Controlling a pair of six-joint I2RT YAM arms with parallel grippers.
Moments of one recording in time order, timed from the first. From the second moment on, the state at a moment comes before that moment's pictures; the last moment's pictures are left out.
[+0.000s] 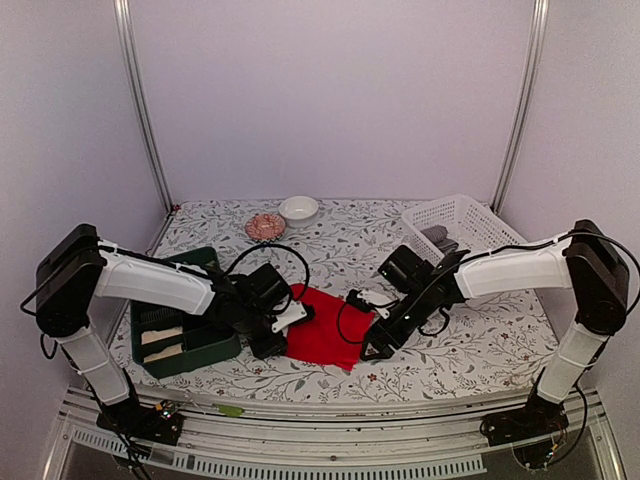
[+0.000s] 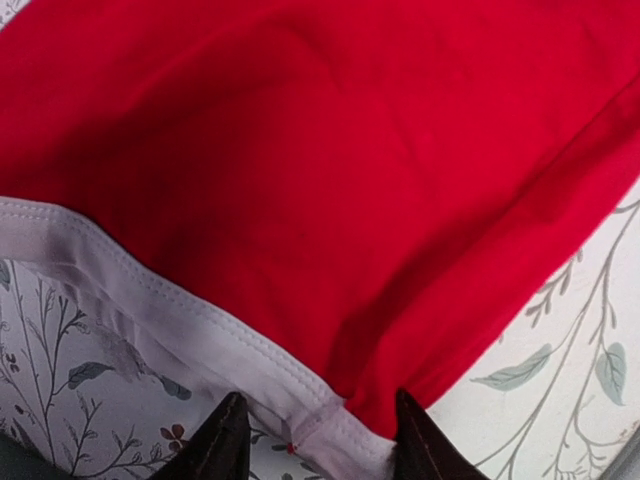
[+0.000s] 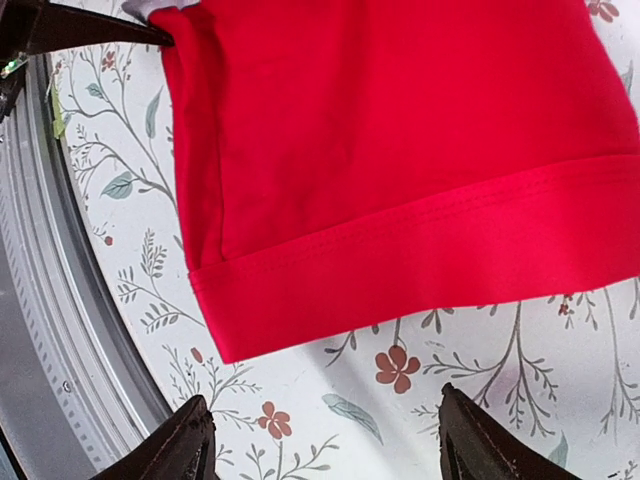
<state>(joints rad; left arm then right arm) -0.93 1.71 0.92 -0.41 -0.06 0.20 0.86 1.74 1.02 -0.48 -0.38 0.03</state>
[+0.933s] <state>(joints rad) -0.76 1.49 0.94 -0.51 0.08 0.16 1.09 1.85 1.02 -0.19 -0.24 -0.01</state>
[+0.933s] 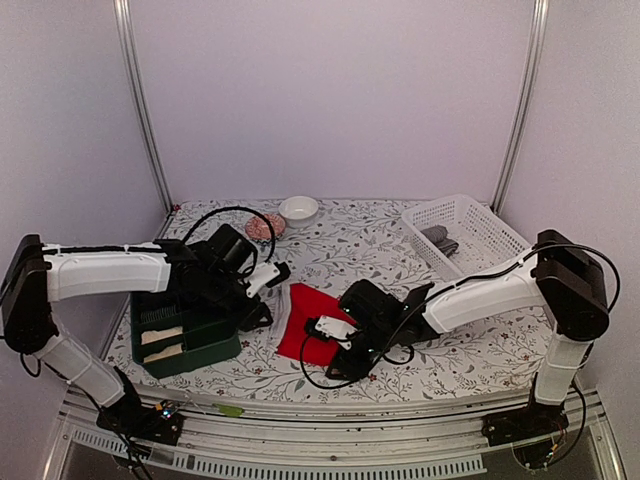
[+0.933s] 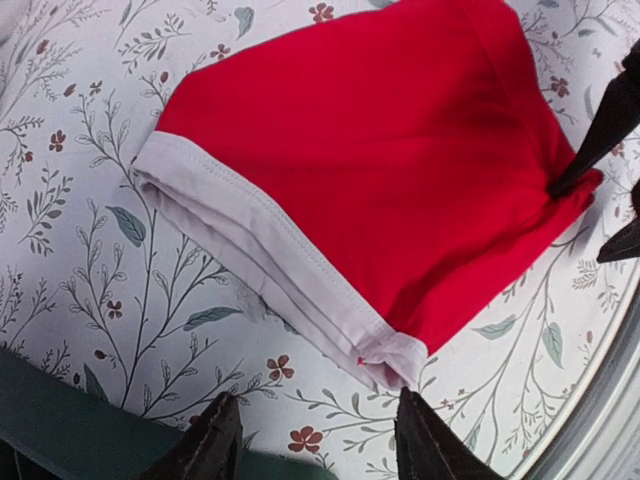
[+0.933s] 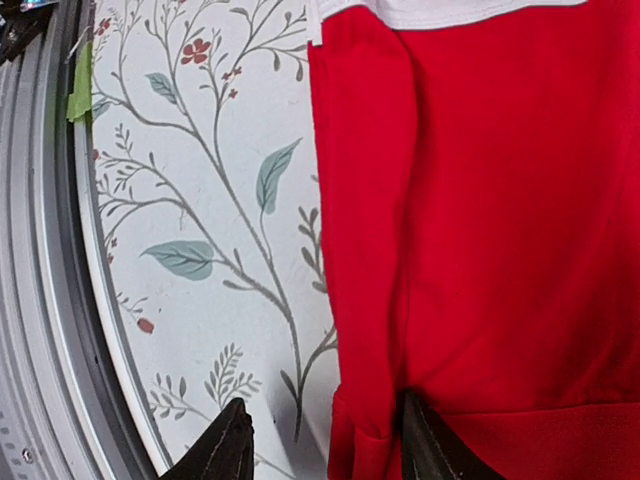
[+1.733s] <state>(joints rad) -0.71 1.51 0.97 -0.47 0.25 0.13 1.14 1.74 0.98 -0.41 0.02 -0.21</state>
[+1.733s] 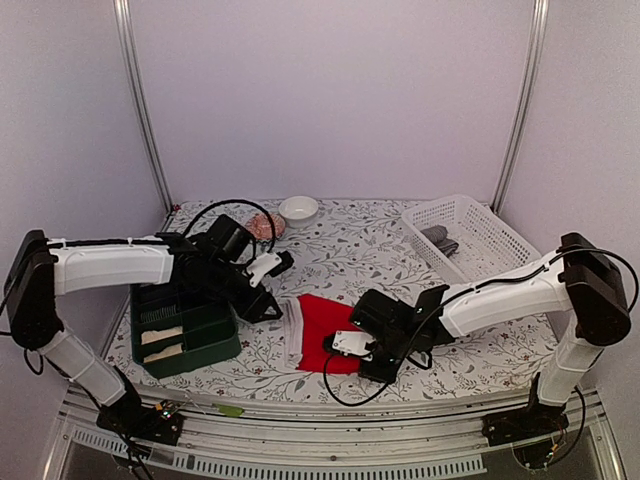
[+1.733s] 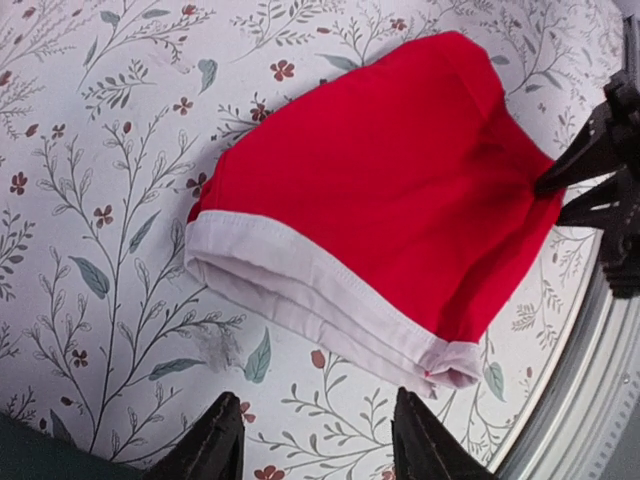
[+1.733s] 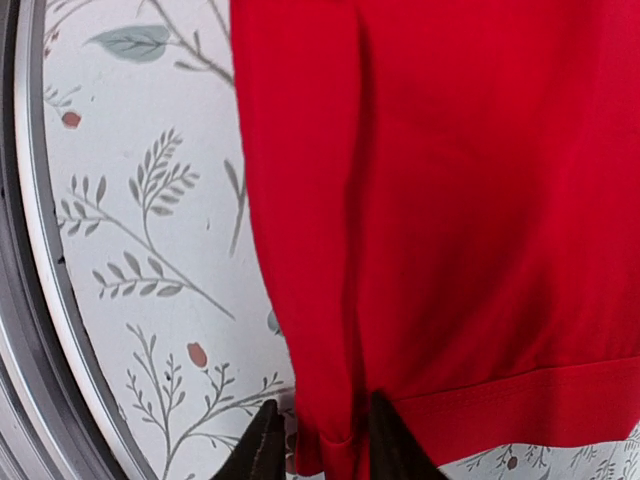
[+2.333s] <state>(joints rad) -0.70 1.87 1.33 -0.46 0.33 0.07 0.98 1.58 1.03 -0.28 -0.20 0.06</state>
